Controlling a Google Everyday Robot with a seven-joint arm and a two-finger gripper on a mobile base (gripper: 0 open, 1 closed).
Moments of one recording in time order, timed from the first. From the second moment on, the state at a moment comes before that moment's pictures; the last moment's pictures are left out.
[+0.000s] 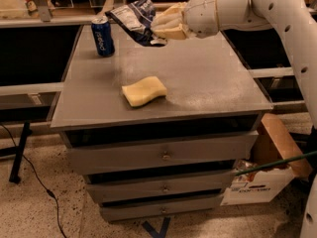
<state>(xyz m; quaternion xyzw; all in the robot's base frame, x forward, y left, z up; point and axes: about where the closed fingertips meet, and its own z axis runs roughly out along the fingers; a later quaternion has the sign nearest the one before) 0.677 -0.014 0.983 -0.67 0.45 0.21 0.56</state>
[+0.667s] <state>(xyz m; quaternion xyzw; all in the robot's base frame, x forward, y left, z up) 0.664 -0.008 0.975 -0.69 0.43 0.22 0.54</state>
